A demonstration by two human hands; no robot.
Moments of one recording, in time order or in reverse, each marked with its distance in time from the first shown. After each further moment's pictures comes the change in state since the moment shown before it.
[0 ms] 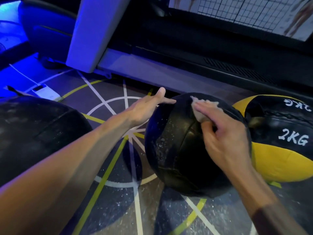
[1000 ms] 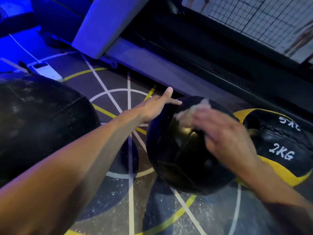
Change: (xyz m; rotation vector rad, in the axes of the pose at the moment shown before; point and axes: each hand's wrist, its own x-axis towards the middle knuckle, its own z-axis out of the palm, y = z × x) left_hand 0.011 -0.025 -0.003 -0.113 0.017 -0.012; right_hand 0.025 -0.017 -0.016 -0.306 -0.253 -0.584
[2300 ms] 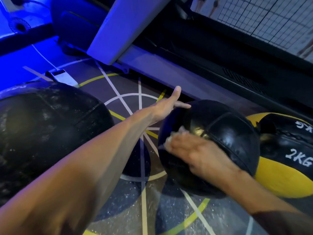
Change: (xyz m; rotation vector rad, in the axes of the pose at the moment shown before) left_hand -0.008 0.010 -0.017 -0.038 -0.033 -0.114; right_hand 0.004 -0.037 0.057 -0.046 -0.272 -0.244
